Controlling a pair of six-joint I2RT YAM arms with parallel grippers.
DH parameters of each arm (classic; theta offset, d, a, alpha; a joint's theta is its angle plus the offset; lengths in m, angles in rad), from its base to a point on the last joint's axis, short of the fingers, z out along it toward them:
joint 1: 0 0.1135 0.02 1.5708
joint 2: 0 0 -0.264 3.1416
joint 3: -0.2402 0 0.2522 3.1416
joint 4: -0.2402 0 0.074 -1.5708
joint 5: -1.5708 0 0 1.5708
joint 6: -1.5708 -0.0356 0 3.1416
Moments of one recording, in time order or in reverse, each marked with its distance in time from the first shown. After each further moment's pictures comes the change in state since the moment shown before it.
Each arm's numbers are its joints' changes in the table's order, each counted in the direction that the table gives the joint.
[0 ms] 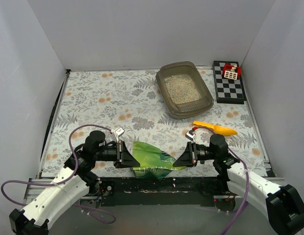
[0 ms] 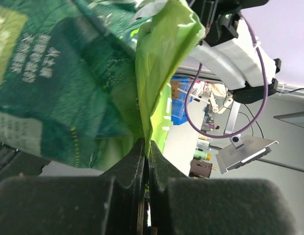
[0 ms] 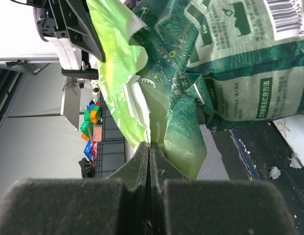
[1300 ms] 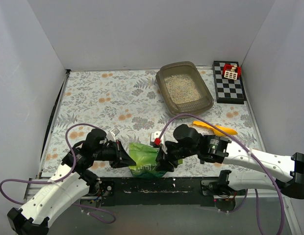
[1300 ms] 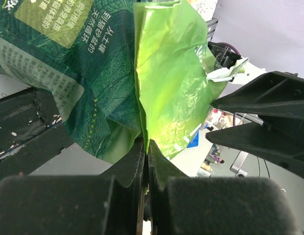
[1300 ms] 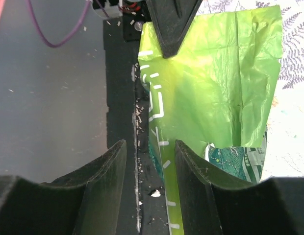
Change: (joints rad) left arm 0.003 -0.056 -0.098 -0.286 0.183 -0.002; right arm 0.681 -0.256 -0.822 -0.891 -0.612 1.231
